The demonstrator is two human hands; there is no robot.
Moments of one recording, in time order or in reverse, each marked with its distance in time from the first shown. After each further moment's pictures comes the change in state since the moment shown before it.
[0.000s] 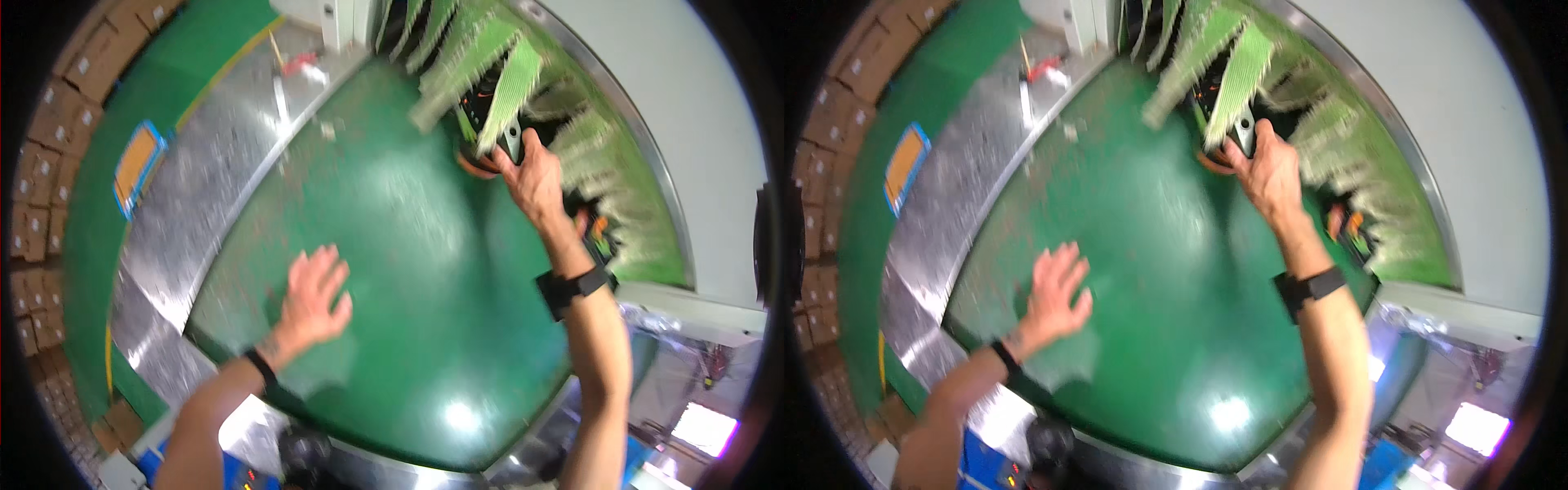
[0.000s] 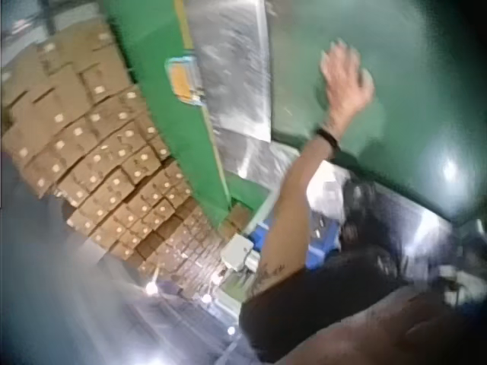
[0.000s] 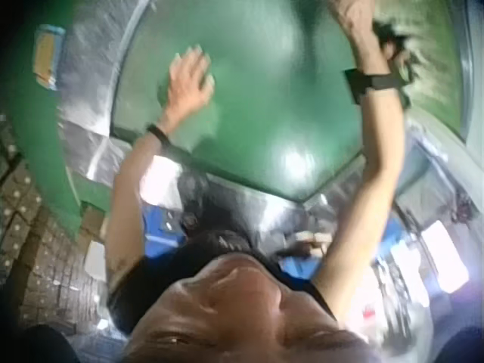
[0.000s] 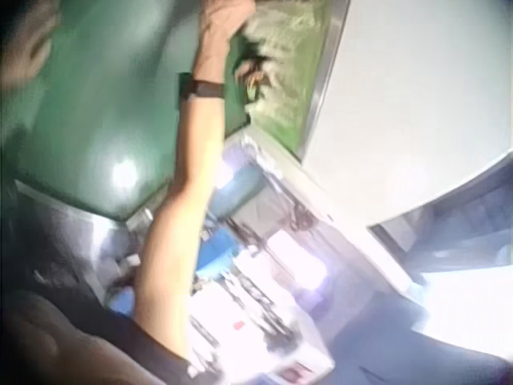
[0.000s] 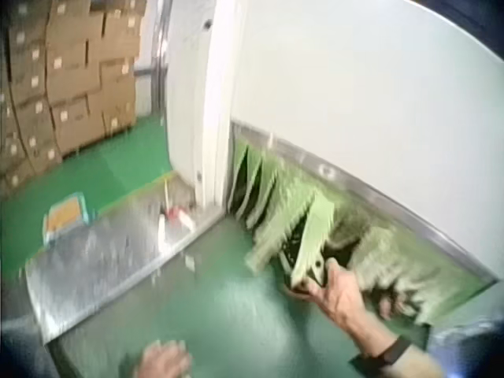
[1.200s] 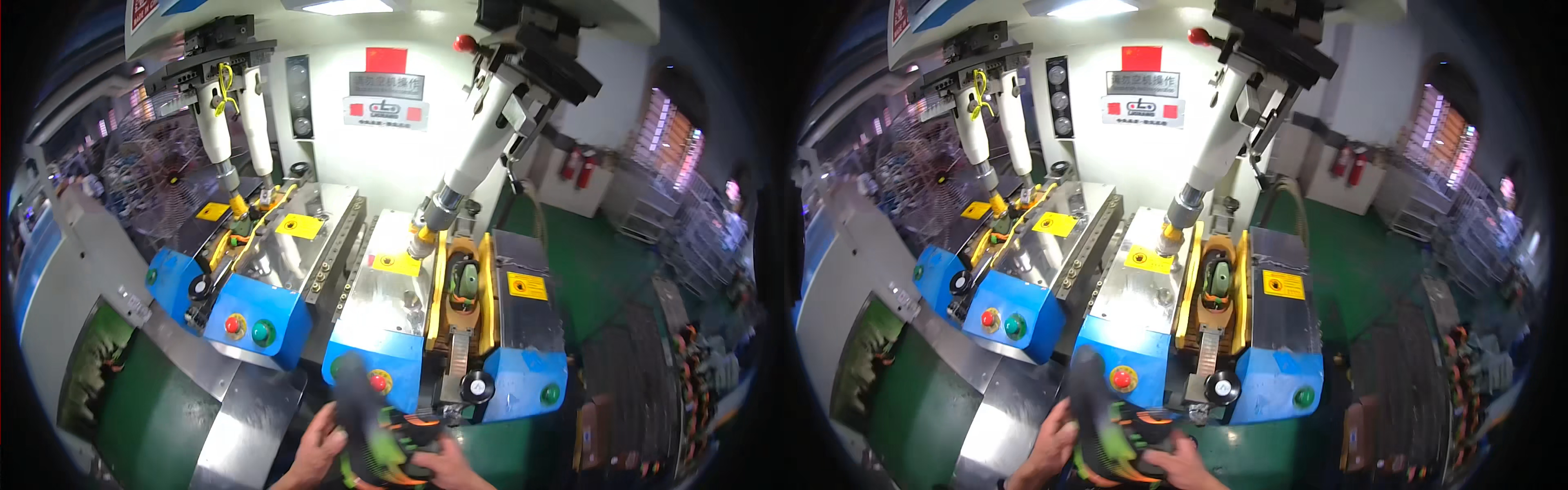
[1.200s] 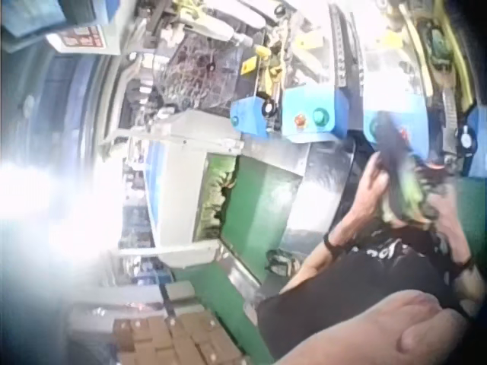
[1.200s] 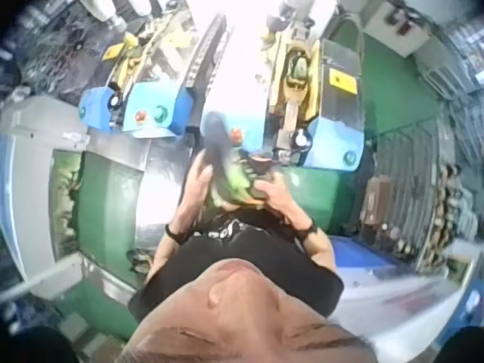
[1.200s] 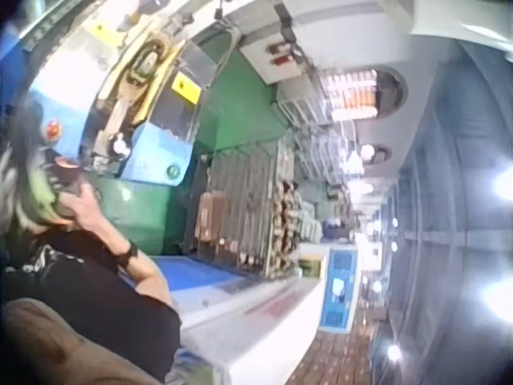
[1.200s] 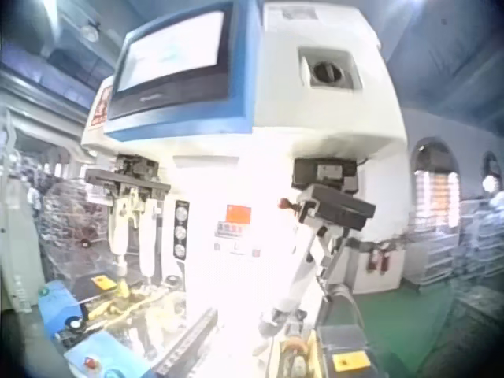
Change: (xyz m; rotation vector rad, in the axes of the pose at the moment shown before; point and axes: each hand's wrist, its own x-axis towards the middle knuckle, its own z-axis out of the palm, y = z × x) left_hand -0.554 0.583 -0.103 -1.060 -1.743 0.419; right_hand -1.088 -0.391 -0.260 1.277 1.546 0.971
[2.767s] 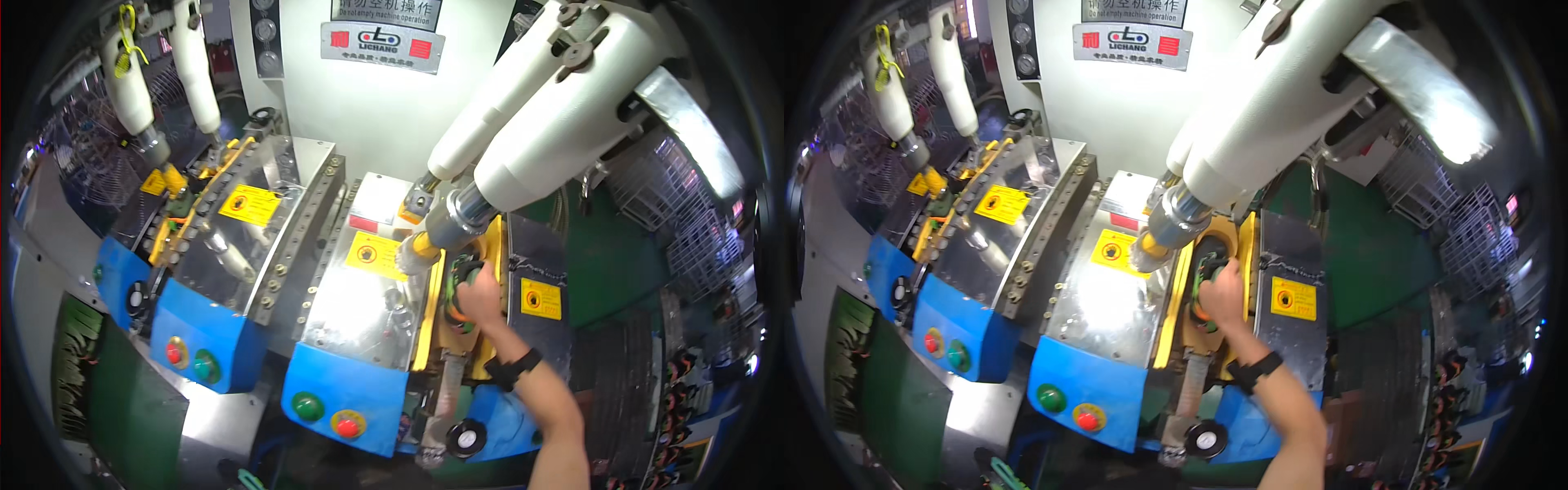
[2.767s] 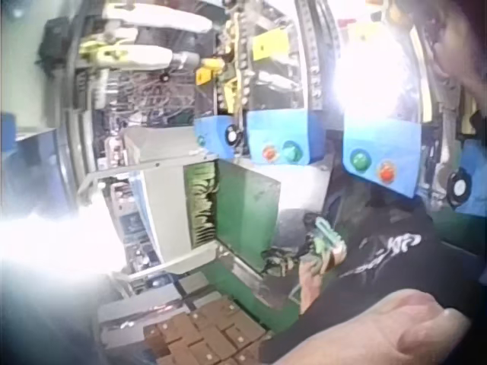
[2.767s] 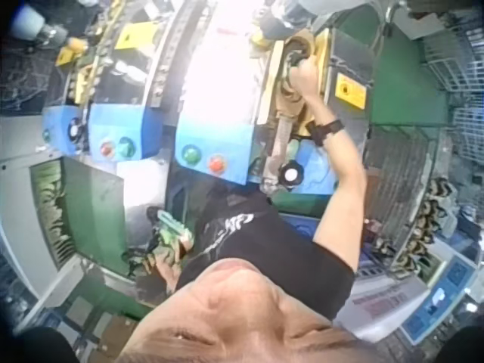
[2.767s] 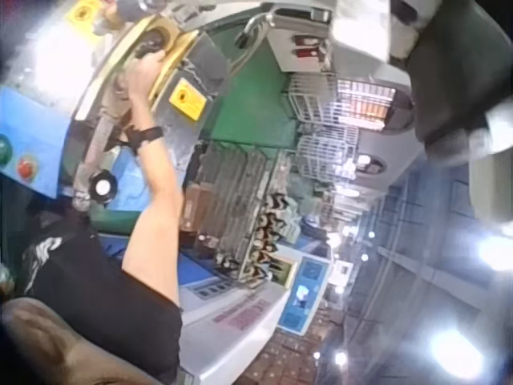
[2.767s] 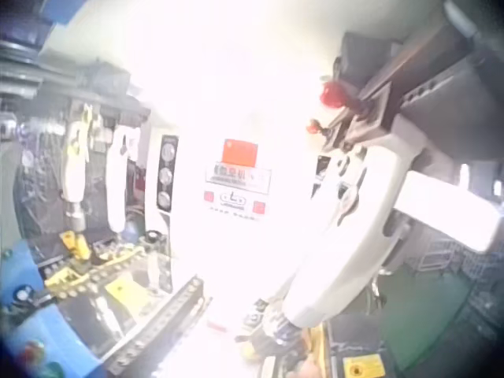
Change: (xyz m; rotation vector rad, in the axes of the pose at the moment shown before) left_hand -0.183 -0.034 -0.038 -0.347 1.145 -0.370; right_hand 0.330 -0.156 -0.173 -1.268 0.653 -0.295
